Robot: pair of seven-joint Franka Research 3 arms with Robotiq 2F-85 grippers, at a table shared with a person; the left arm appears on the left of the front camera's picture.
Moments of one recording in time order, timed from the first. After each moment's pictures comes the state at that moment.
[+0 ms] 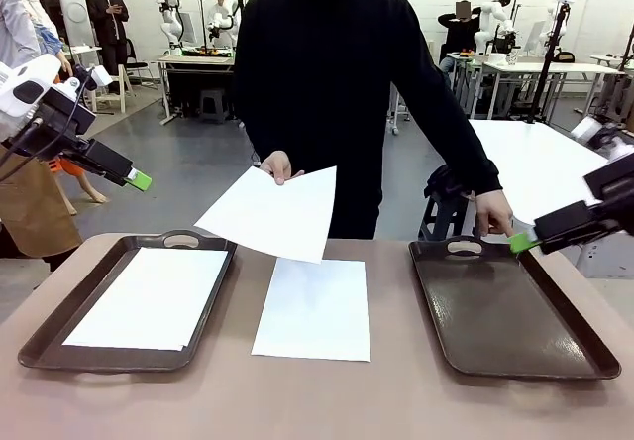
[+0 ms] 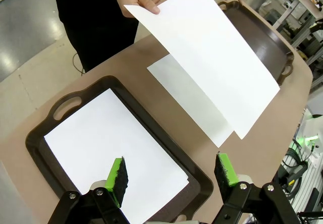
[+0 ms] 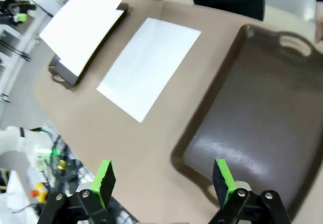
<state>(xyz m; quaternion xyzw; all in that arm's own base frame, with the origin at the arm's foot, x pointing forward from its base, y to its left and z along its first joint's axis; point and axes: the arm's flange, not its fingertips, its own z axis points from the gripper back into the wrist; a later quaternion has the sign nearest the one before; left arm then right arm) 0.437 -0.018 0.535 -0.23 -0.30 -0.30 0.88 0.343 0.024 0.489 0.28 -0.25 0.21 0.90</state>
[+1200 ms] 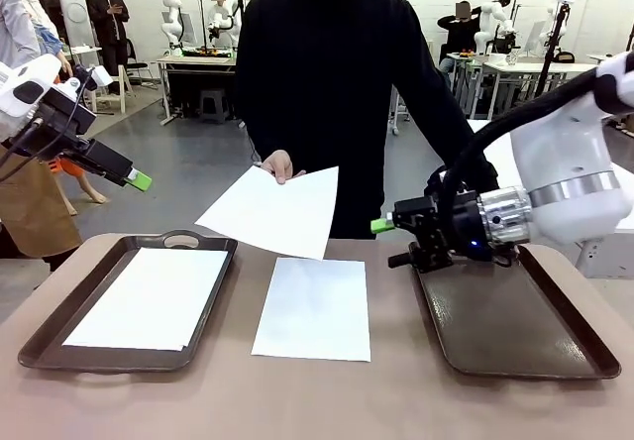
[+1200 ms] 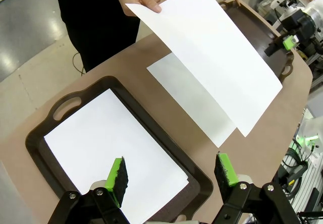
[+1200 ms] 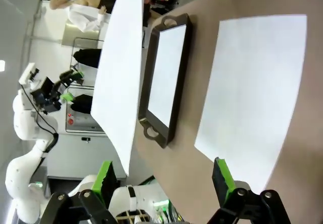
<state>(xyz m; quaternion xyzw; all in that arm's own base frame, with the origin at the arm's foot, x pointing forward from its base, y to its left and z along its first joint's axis) 0.437 -0.019 0.535 -0.23 -0.30 -0.30 0.88 0.462 0.175 0.384 0.55 -0.10 0.04 0.83</state>
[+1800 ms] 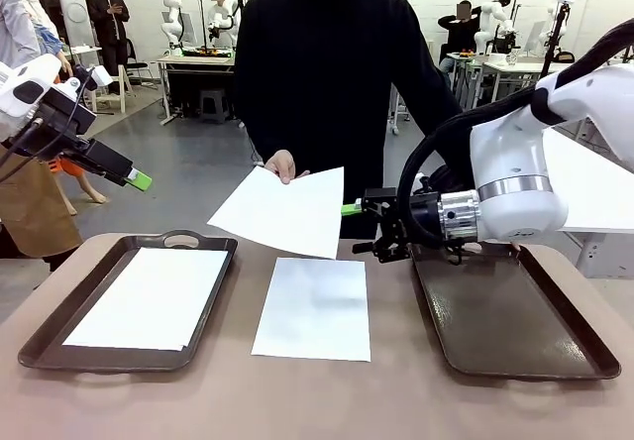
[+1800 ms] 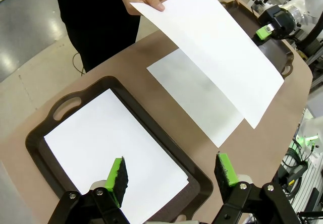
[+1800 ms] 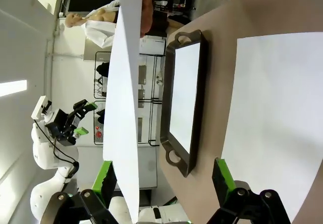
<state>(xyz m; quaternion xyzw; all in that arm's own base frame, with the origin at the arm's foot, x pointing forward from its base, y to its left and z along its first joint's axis) 0.437 -0.019 0.535 -0.23 -0.30 -0.30 0.88 0.514 0.216 0.352 0.60 -0.08 -0.01 0.79</state>
